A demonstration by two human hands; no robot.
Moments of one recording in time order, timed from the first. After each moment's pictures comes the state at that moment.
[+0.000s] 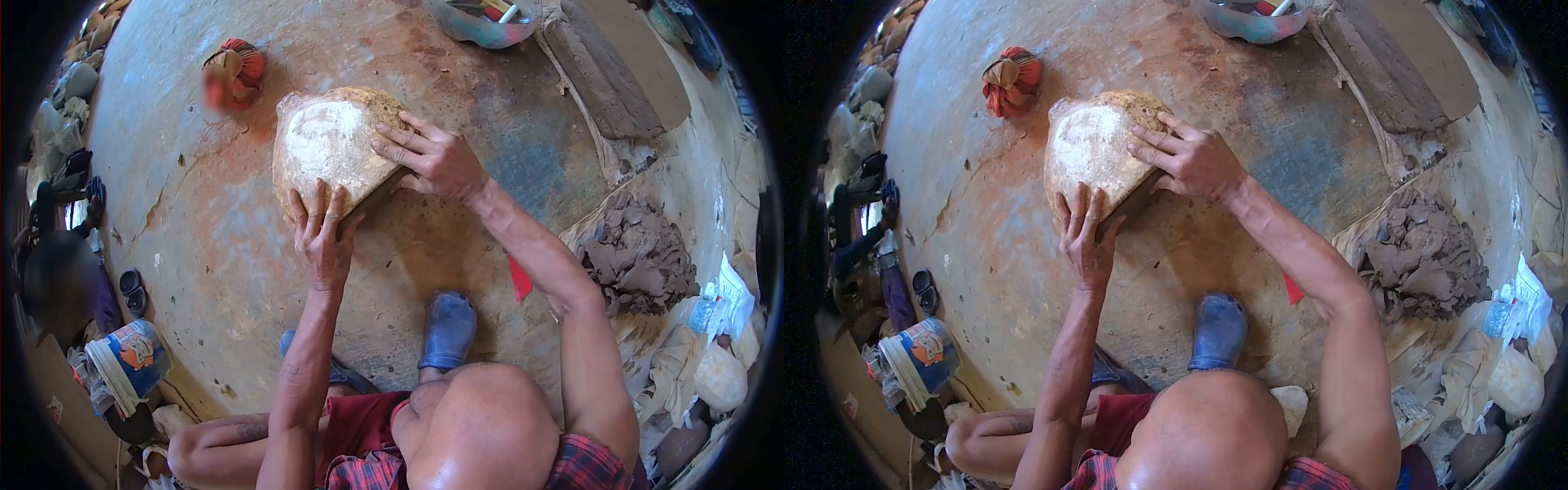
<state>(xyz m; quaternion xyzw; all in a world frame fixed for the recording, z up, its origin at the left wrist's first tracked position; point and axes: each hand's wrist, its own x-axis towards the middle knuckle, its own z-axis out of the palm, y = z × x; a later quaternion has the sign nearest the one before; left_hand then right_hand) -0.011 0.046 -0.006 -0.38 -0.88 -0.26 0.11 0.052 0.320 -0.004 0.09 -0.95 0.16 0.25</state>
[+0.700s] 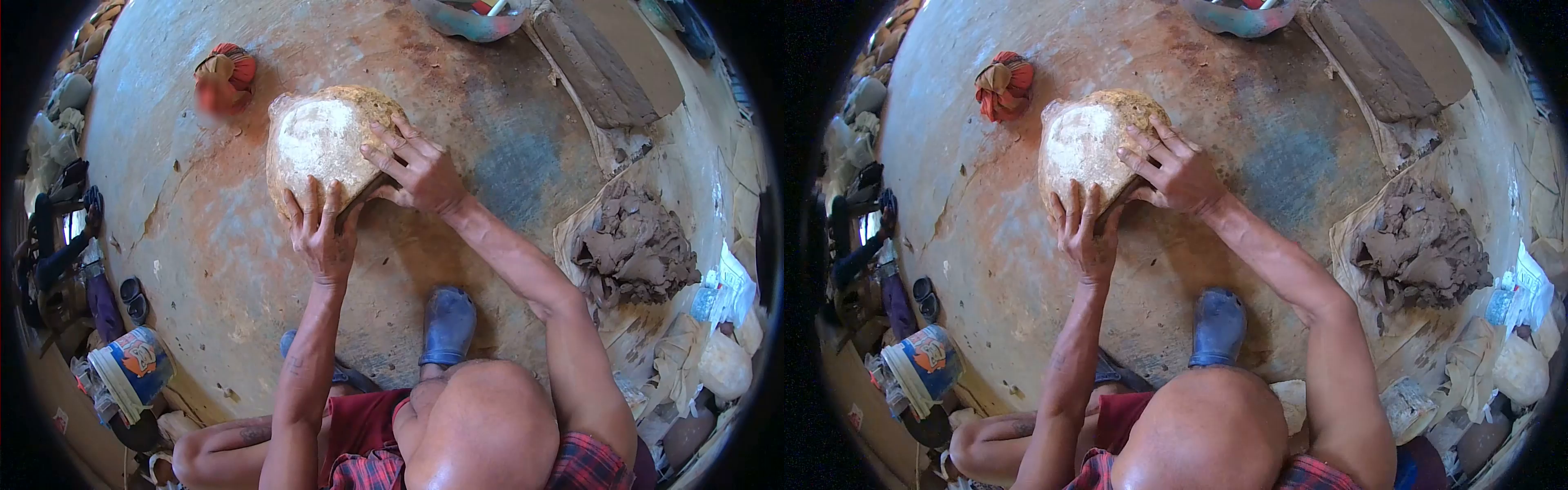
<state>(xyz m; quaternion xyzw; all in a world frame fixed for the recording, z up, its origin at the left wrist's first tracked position) -0.008 0.056 -0.015 -0.37 -0.88 -0.24 0.17 0.062 0.284 -0.018 0.03 -0.93 0.20 0.30</state>
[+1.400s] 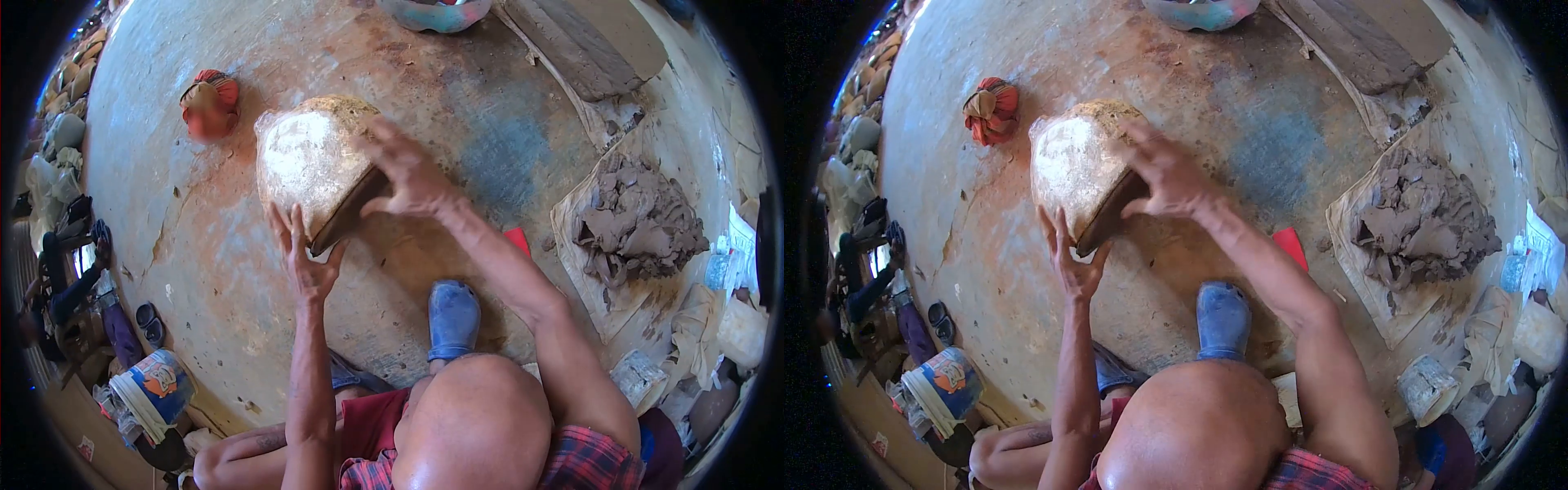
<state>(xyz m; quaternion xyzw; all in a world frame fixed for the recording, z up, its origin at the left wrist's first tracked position) -0.016 0.016 -0.002 -0.36 -0.86 -0.35 -0.01 0.078 0.279 -0.014 -0.04 -0.93 0.25 0.25</state>
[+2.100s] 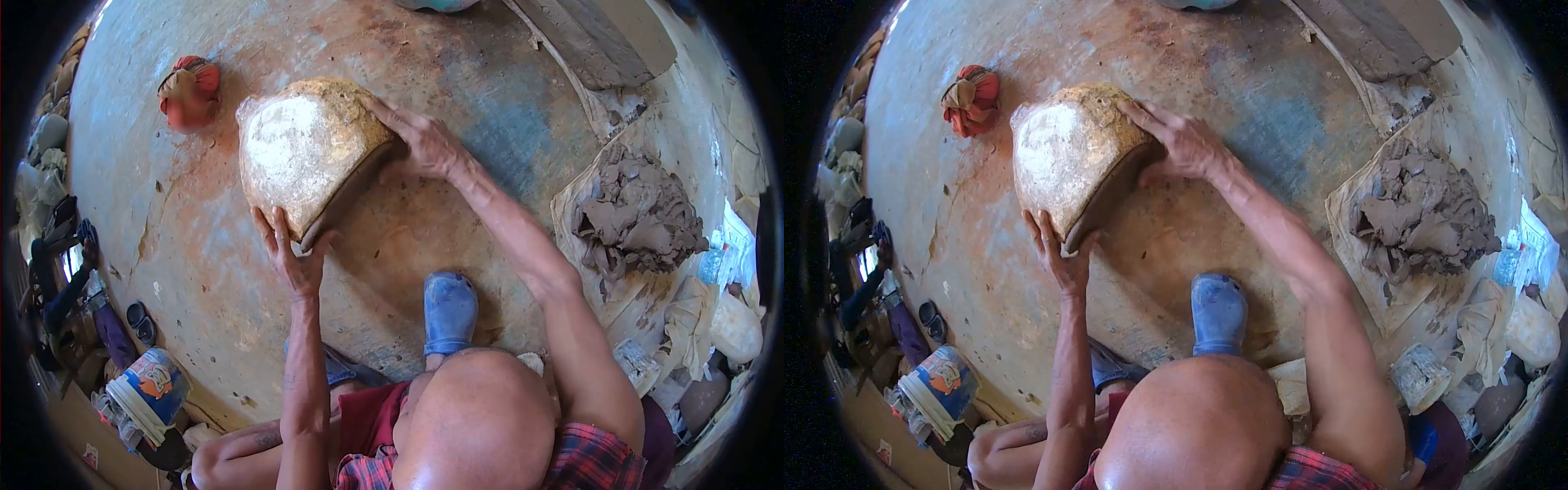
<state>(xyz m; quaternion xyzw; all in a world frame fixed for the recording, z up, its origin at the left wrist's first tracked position) -0.021 0.003 -0.037 -0.35 -0.87 -0.34 0.07 0.071 0.327 -0.054 -0.06 -0.91 0.35 0.23</state>
